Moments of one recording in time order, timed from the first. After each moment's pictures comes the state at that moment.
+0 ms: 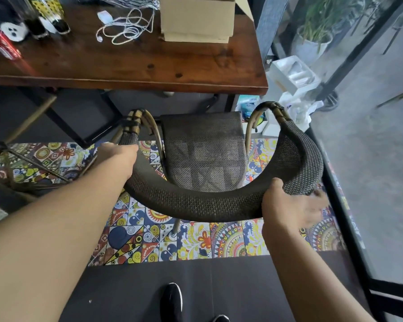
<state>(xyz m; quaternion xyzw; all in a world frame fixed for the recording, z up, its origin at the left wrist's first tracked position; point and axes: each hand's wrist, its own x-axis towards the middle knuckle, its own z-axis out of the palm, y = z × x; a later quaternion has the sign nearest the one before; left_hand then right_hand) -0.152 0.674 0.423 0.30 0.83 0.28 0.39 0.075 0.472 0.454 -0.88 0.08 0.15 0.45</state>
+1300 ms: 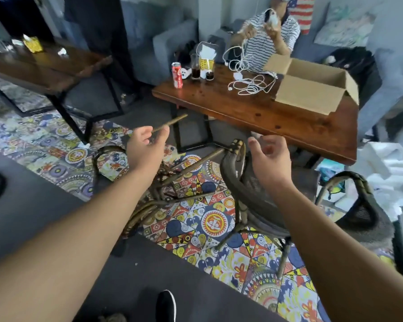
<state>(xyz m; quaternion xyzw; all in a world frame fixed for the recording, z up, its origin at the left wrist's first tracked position) -0.337 0.505 0.590 0.34 0.75 0.52 0.22 -0.085 0.514 0.596 -0.66 -0.49 0.35 0.44</state>
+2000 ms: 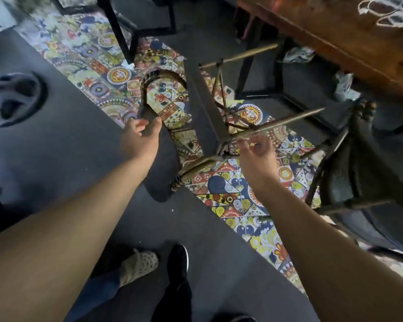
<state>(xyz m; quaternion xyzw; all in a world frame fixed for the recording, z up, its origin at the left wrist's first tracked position) -0.593 0.465 0.360 0.17 0.86 0.44 0.20 -0.360 0.526 0.372 -0.66 -0.51 0.49 0.25</state>
